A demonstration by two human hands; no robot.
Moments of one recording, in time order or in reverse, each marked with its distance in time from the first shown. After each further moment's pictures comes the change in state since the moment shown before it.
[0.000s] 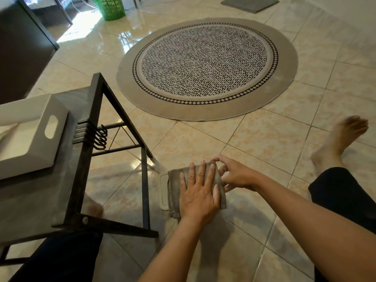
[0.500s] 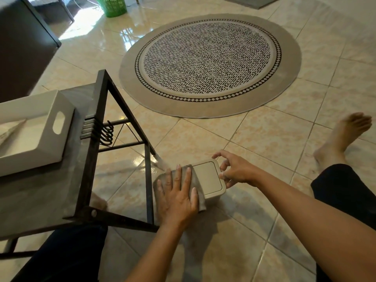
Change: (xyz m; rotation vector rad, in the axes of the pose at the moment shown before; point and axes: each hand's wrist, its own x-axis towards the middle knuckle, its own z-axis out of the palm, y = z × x) left_hand -0.035 -0.060 -0.003 -0.042 0.036 -0.147; right_hand 0.000 -0.008 0.006 -0.082 0.094 0.006
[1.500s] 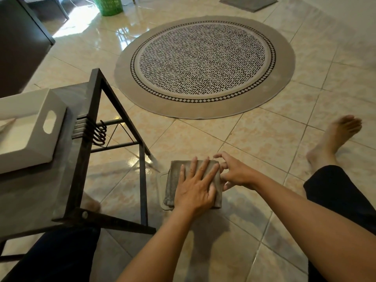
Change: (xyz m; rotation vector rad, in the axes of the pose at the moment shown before) left_hand 0.037 0.050 0.001 0.026 -0.055 0.287; right_hand -0.006 0.010 -0.004 0.102 -0.050 -0.007
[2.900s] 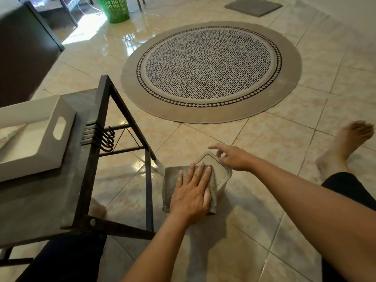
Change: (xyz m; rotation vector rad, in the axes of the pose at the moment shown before) left_hand -0.009 -0.029 -0.003 0.025 -0.013 0.043; right_hand 0.052 -0.029 -0.021 -0.454 0.058 -0.095
